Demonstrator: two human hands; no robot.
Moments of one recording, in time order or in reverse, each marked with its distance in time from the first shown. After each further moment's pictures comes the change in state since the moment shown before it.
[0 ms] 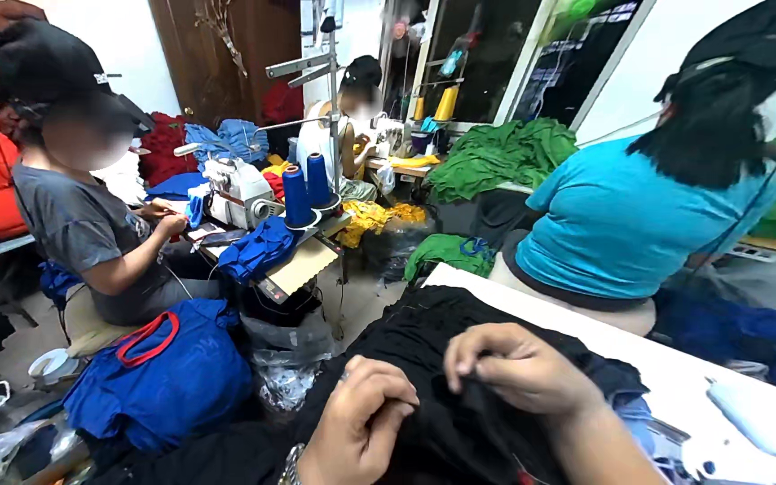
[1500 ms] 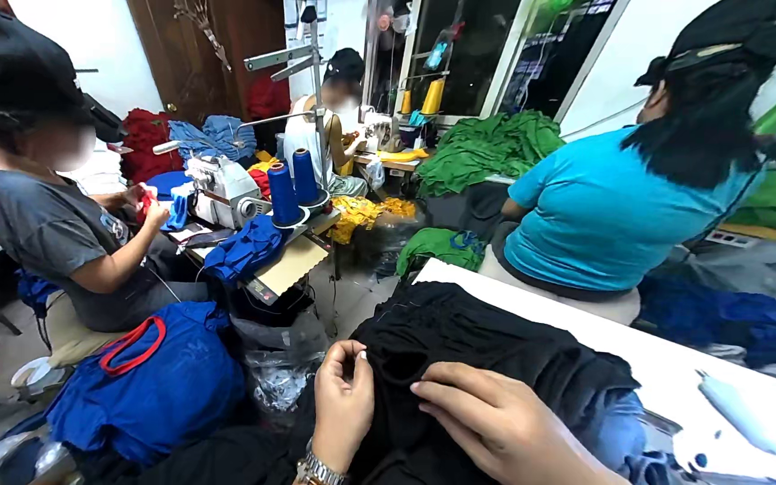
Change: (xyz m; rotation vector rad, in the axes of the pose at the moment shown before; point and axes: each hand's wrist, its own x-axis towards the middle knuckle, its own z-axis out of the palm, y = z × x) left_hand 0.002 -0.036 0.034 -0.057 0.447 -0.639; right_hand -0.023 0.001 0.055 -1.185 0.217 -0.248
